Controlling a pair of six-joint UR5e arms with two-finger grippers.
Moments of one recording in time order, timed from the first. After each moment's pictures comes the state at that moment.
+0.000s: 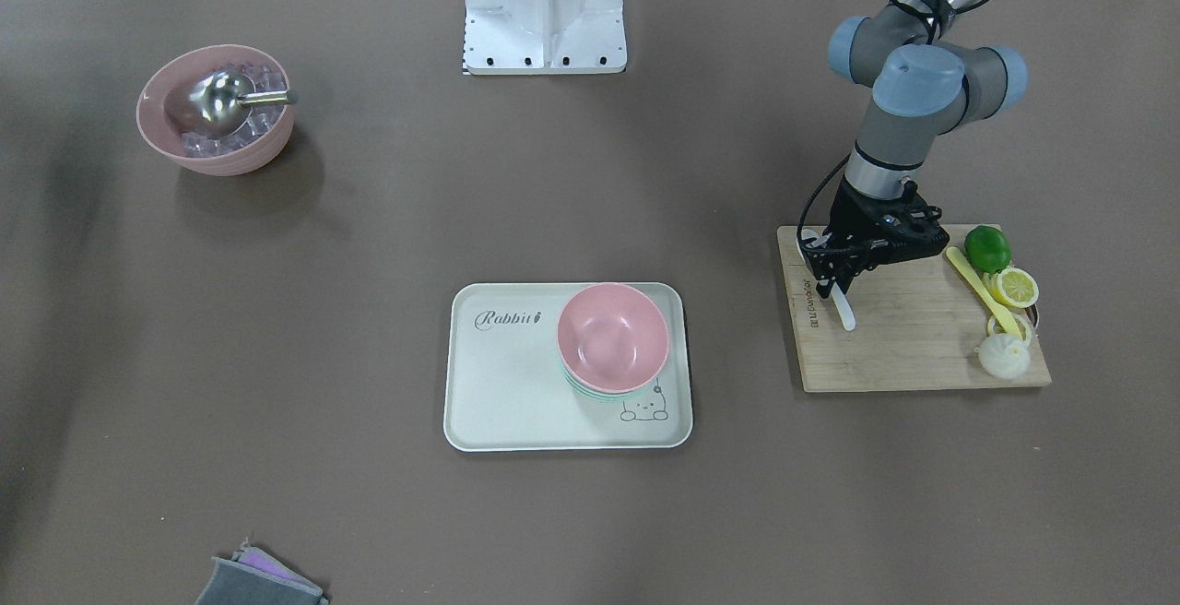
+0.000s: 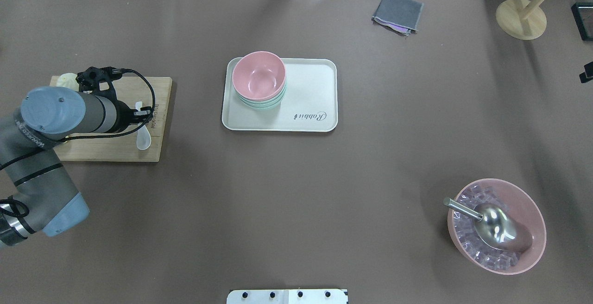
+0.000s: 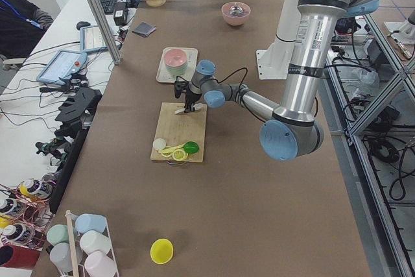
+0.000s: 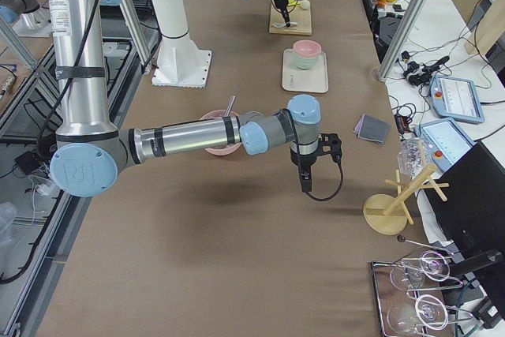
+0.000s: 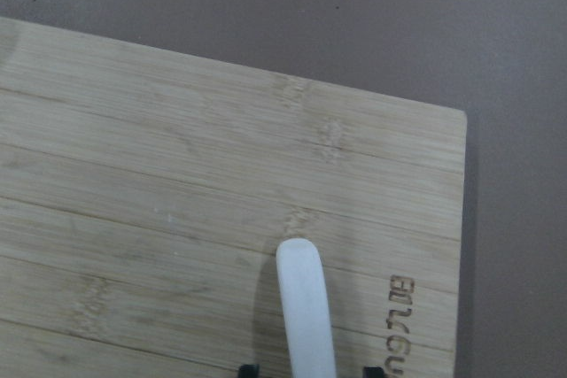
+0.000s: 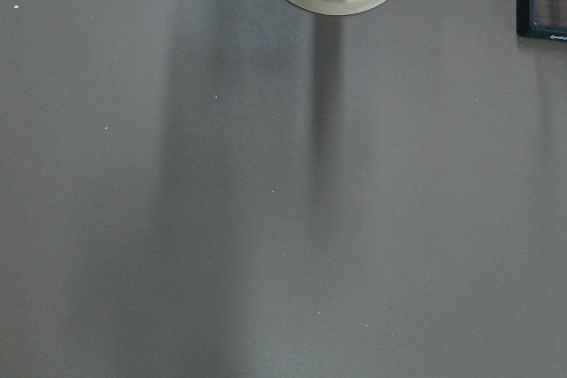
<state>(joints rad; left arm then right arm) -0.69 -1.78 -1.67 -2.13 -1.71 -1.31 1.35 -1.53 1.71 -1.39 2.20 0.33</state>
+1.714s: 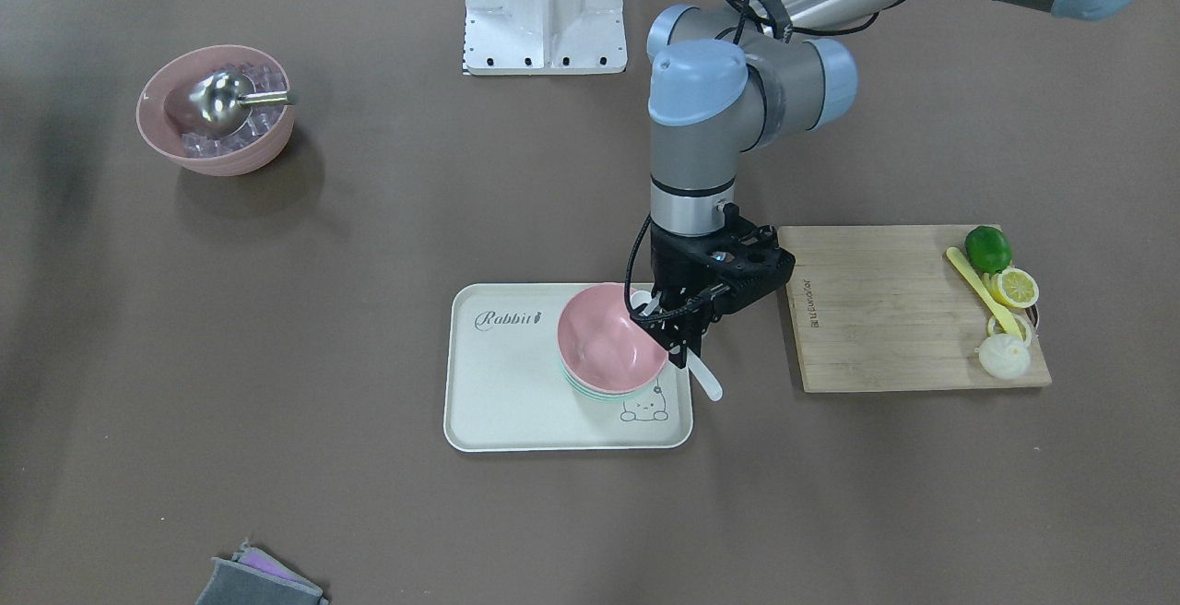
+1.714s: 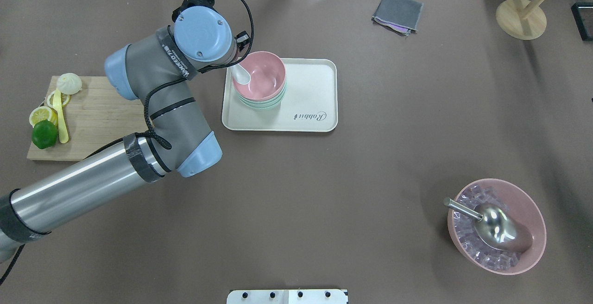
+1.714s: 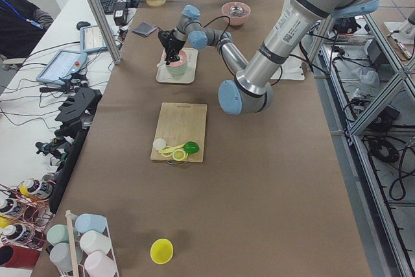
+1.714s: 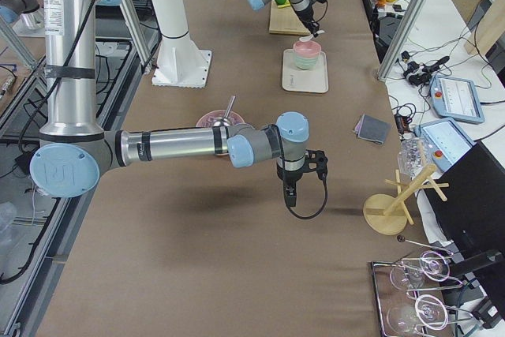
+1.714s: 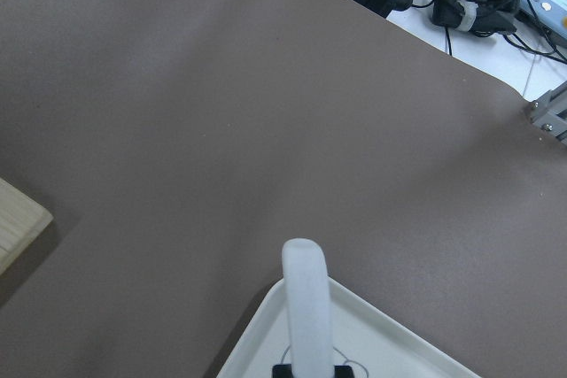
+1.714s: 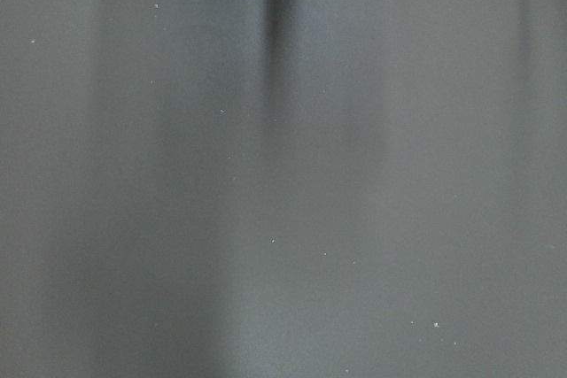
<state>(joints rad) -0.67 -2.37 -1.45 -1.73 -1.53 -1.69 1.35 -1.61 1.71 -1.39 2.21 0.29</state>
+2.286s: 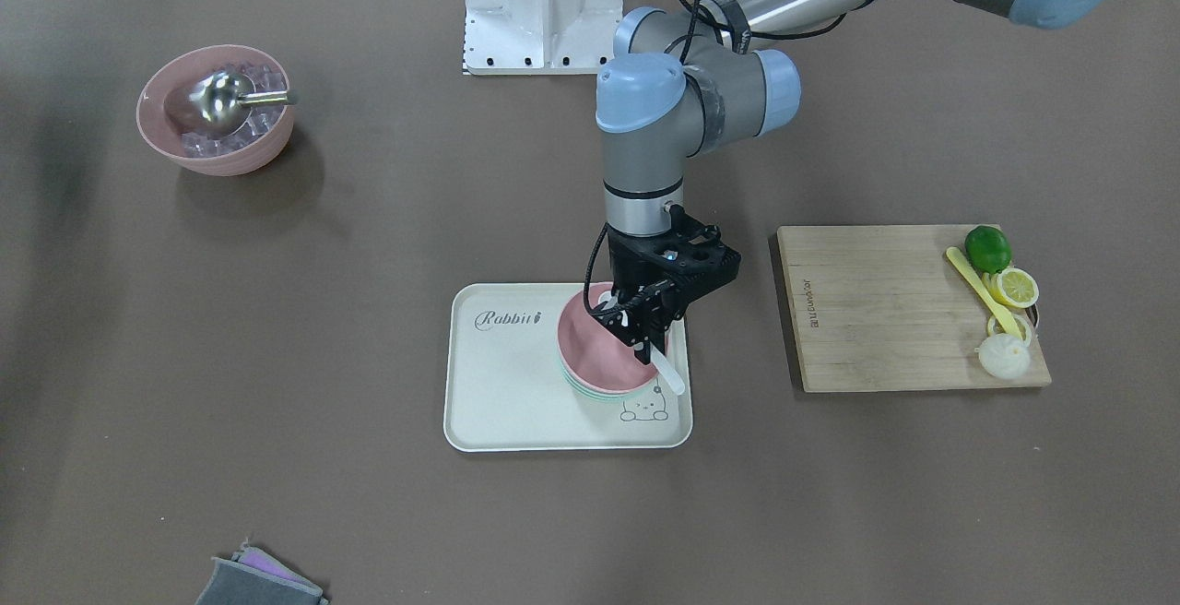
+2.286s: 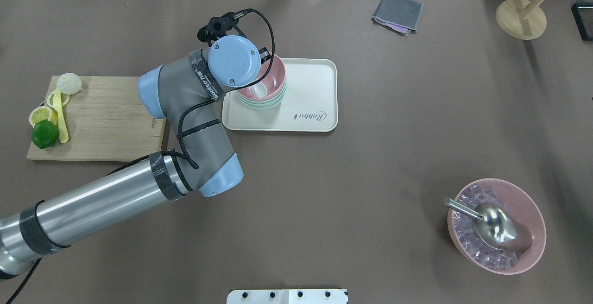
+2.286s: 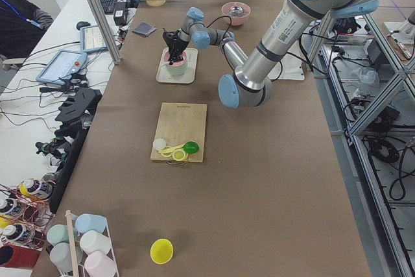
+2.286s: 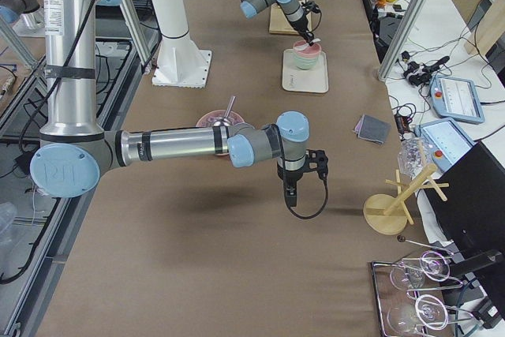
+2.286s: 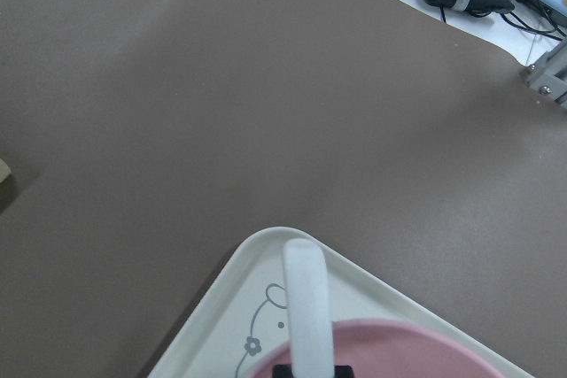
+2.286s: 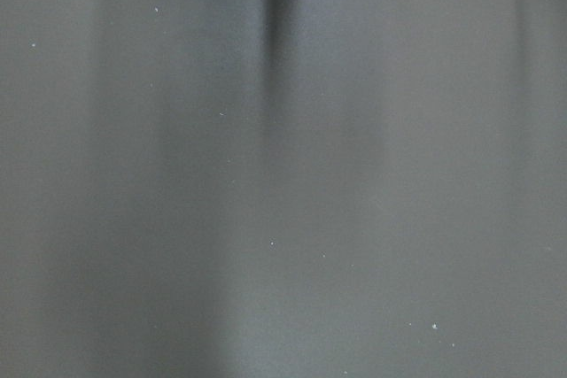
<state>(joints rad) -0.60 -2.40 -1.42 -1.73 -1.45 -1.70 1.35 -1.61 1.71 -1.39 2.21 0.29</state>
